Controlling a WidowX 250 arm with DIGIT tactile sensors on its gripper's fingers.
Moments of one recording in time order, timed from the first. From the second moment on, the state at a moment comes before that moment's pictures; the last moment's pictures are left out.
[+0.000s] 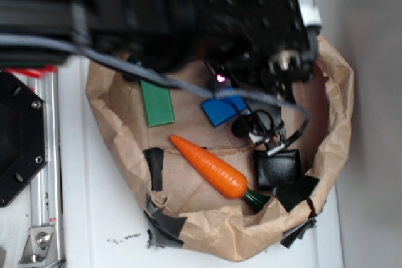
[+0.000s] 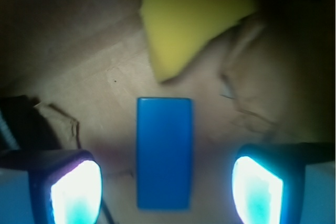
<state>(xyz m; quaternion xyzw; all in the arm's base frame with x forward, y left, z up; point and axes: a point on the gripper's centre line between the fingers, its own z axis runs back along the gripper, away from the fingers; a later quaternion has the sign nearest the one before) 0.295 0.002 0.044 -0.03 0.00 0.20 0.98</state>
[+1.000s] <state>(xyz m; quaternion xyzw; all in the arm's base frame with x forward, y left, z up) 0.276 0.000 0.074 -0.01 -0.03 0.08 1.00</state>
